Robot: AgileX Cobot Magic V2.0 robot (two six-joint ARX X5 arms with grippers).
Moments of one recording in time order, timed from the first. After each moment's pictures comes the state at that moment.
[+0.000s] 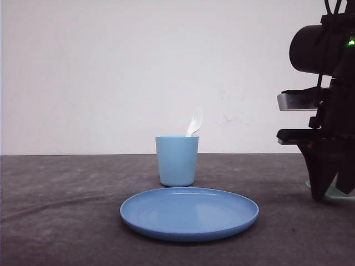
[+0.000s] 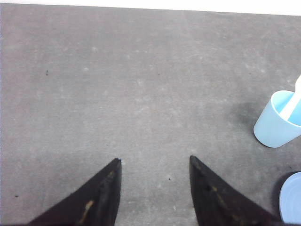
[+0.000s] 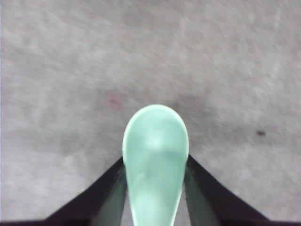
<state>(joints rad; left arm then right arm) -0.03 0.66 0.77 -0.57 0.16 -0.03 0.36 1.50 0.82 -0.48 0.03 0.22</state>
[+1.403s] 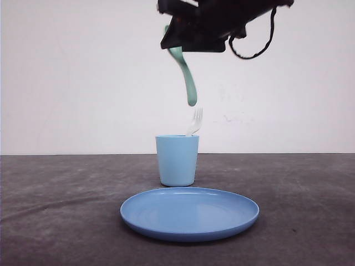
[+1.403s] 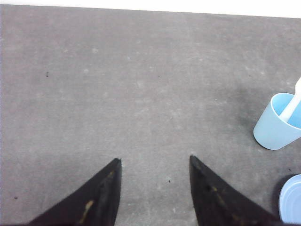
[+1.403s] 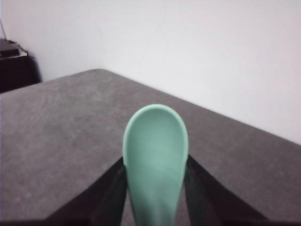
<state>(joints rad) -0.03 0.66 0.77 -0.57 0.16 -0.03 0.63 1.55 0.97 0.48 -0.11 0.00</state>
